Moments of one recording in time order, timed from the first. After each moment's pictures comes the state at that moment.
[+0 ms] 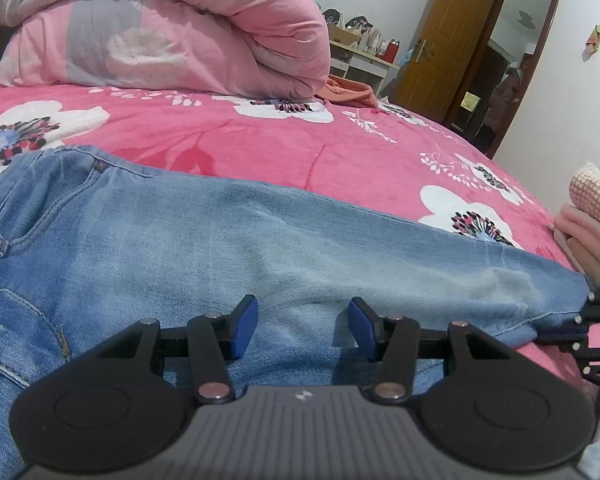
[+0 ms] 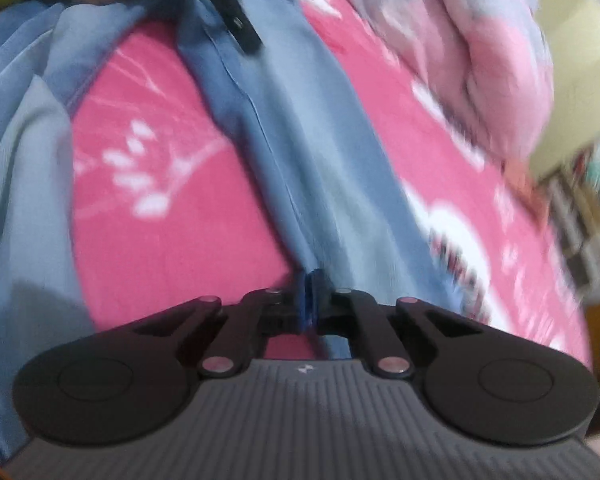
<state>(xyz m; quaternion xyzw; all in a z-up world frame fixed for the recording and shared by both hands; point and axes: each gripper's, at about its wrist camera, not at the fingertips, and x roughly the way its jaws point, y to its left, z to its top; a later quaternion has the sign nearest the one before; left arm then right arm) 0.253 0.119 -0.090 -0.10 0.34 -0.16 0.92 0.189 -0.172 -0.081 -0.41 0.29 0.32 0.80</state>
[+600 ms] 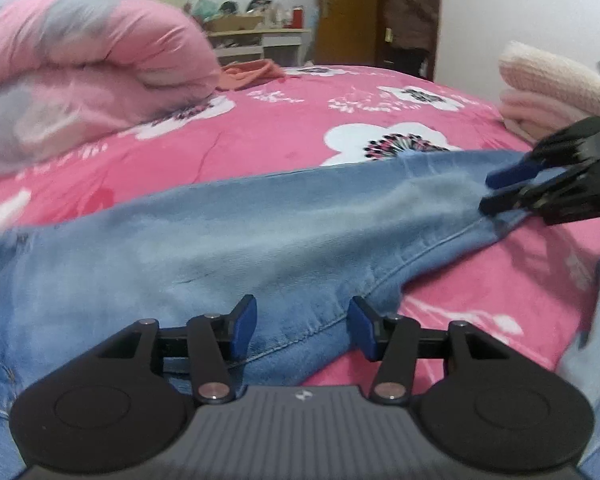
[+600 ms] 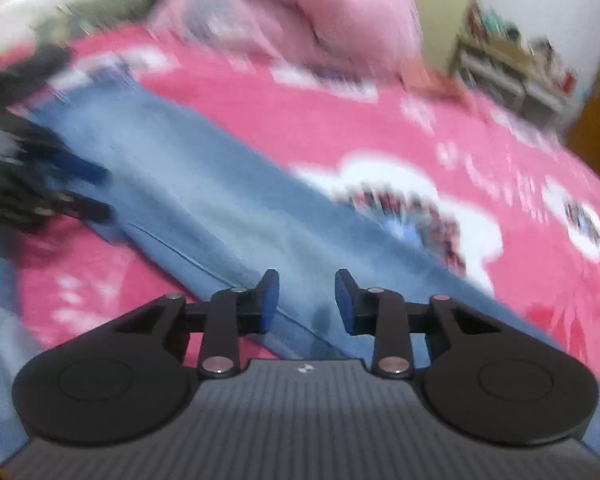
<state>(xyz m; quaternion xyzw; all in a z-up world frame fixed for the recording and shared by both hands) 0.209 0.037 -0.085 0.10 0.33 -0.24 0.91 0.229 -0.211 -0.062 -0.15 0.35 0.17 0.91</state>
